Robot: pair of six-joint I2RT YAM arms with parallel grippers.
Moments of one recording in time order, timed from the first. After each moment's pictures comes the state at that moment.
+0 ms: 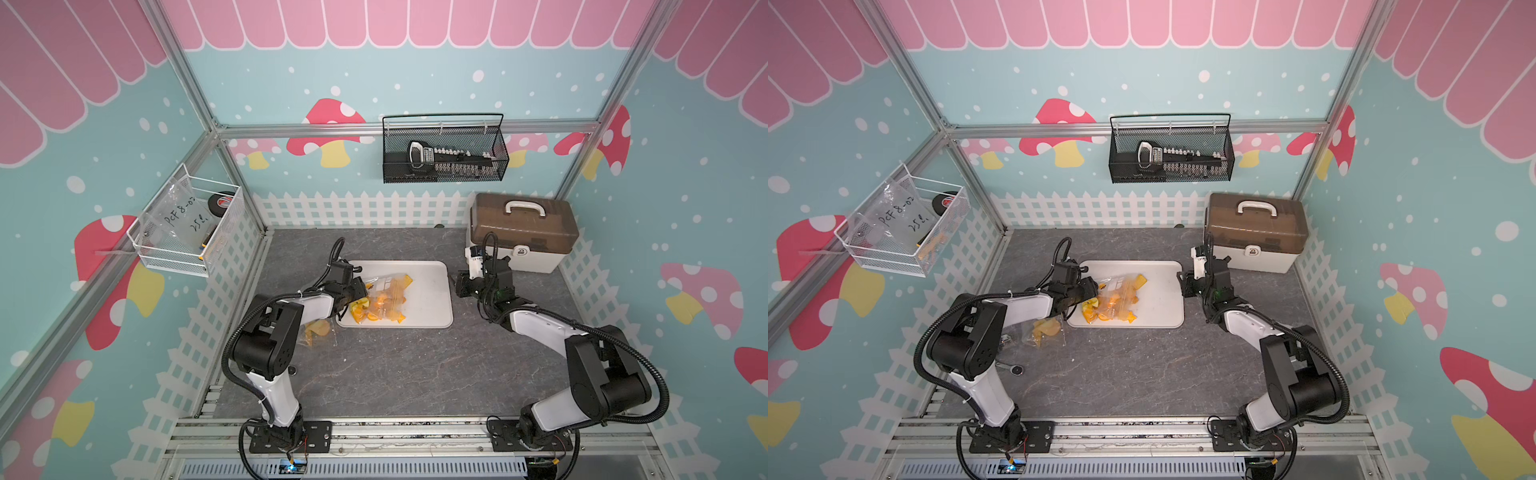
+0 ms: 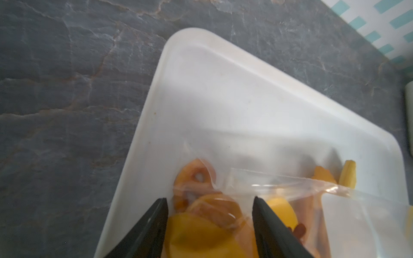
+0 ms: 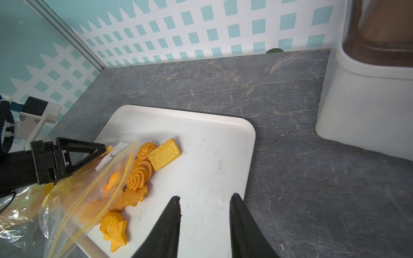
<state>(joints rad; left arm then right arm) -0.29 1.82 0.93 0.07 -0.02 -0.63 0.29 1.51 0.77 0.29 -0.23 0.26</state>
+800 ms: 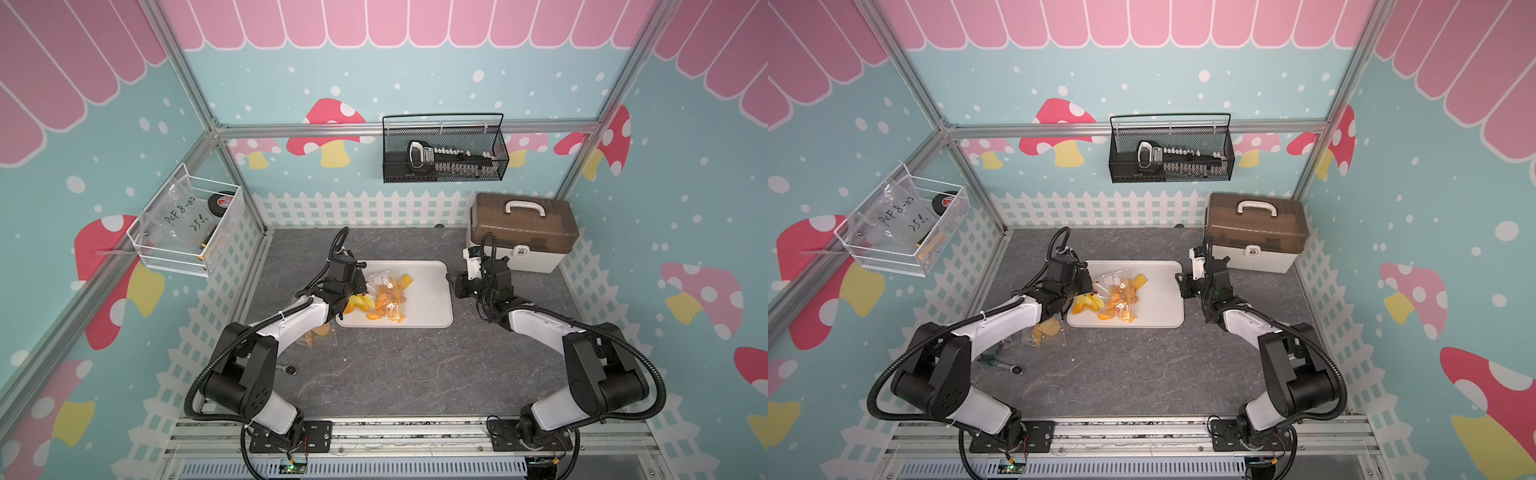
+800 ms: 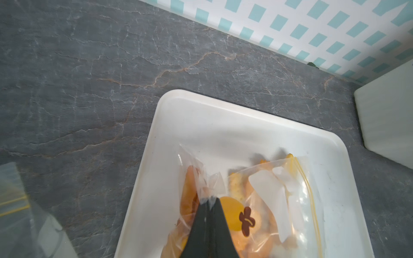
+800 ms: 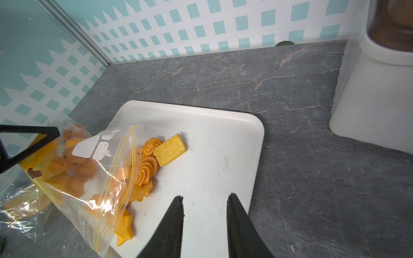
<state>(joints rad) -0.40 1.55 0.96 -0.10 -0.20 -0.53 0.29 1.53 0.77 0.29 -0.26 0.26</state>
